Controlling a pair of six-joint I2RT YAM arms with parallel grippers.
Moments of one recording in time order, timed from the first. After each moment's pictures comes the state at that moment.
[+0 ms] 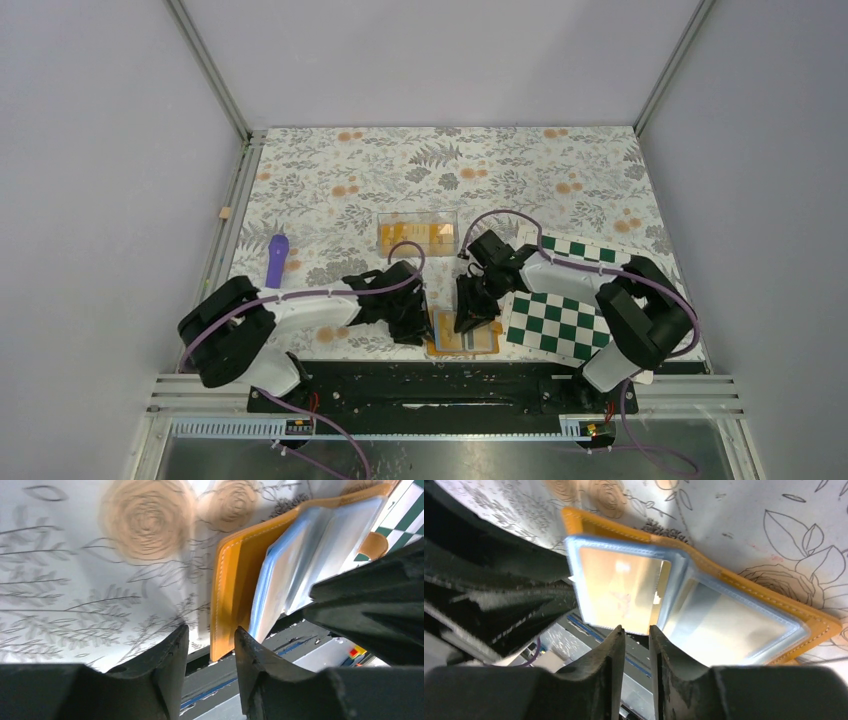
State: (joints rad) left arm -0.94 1.48 0.67 -0.29 0.23 -1.07; right arm 0.72 1.60 0.81 -0.48 -0.51 0.63
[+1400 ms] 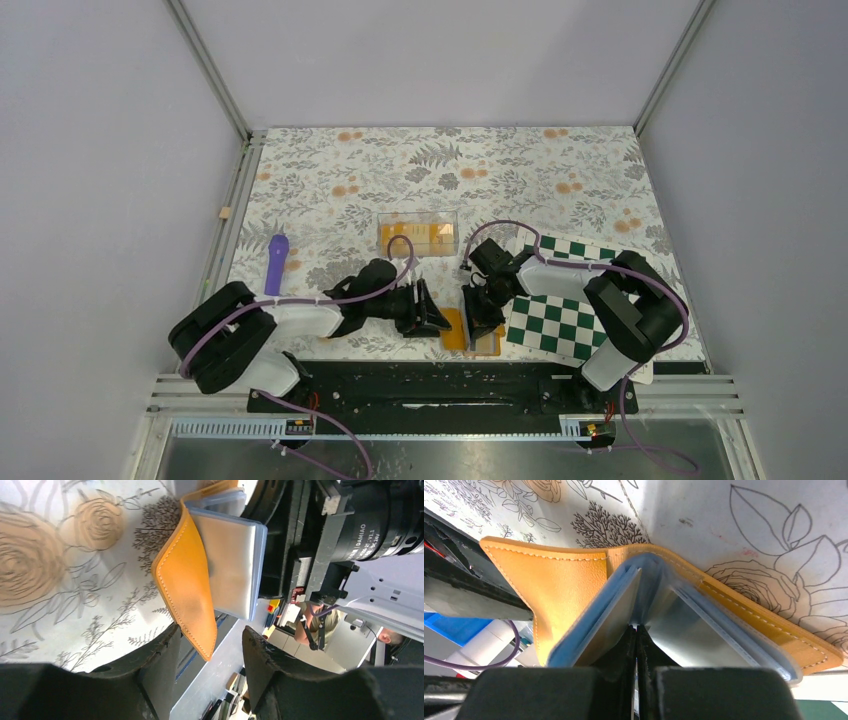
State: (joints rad) left arm -0.81 1.39 0.41 0.35 0.55 -1.17; right arm 0.72 1.63 0.76 -0.48 -0.51 0.58
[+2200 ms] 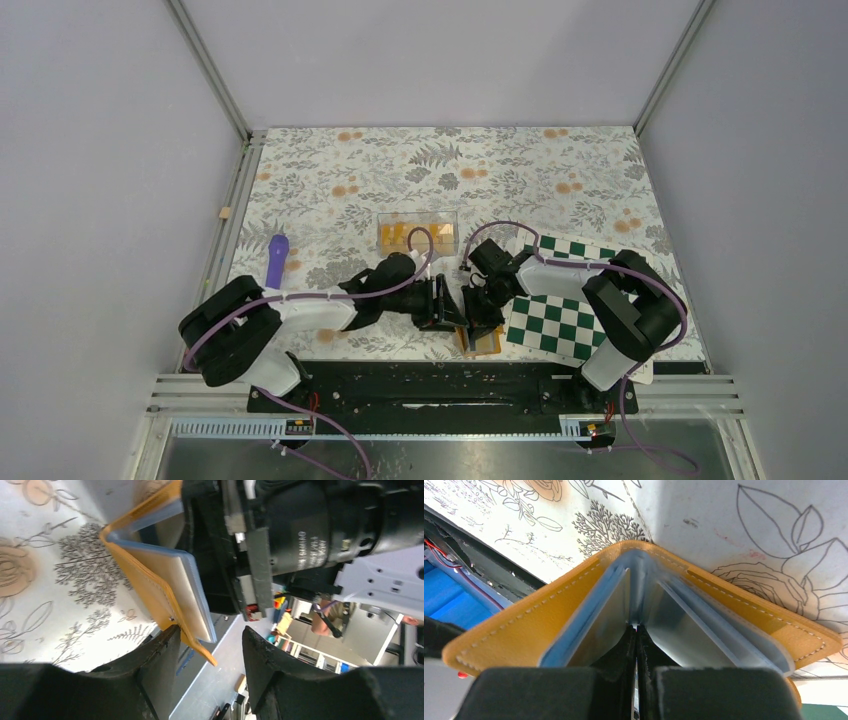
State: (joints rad) left arm -0.90 1.46 0.54 0.37 0.53 -1.14; right arm 0.72 1.64 0.76 -0.47 -0.52 0.58
